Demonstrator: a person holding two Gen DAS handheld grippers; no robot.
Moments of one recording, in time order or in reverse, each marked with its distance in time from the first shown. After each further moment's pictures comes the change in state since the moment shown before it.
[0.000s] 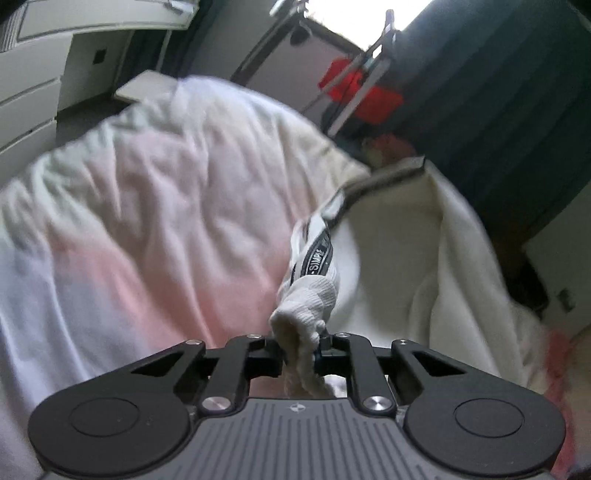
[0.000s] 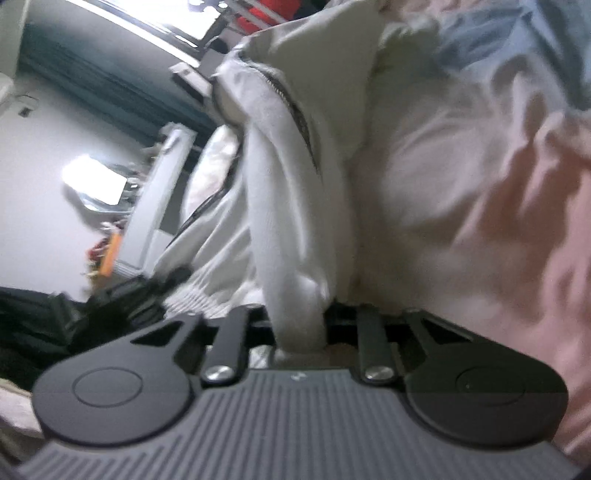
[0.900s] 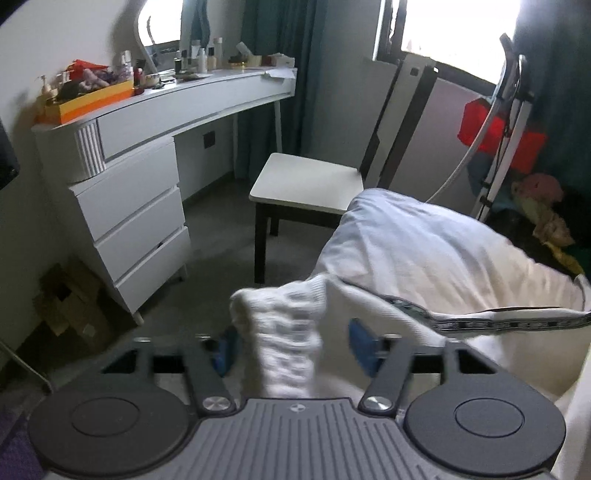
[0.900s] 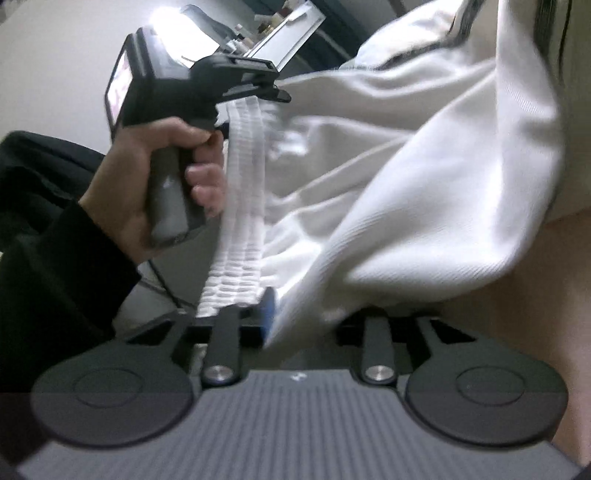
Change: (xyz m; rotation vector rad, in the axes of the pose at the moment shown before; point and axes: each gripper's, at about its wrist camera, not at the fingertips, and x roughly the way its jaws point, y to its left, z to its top) left arm 0.022 0.085 0.198 0.128 -0.111 0.516; right arm 0.217 0.244 -0.064 -0.387 0.298 0.128
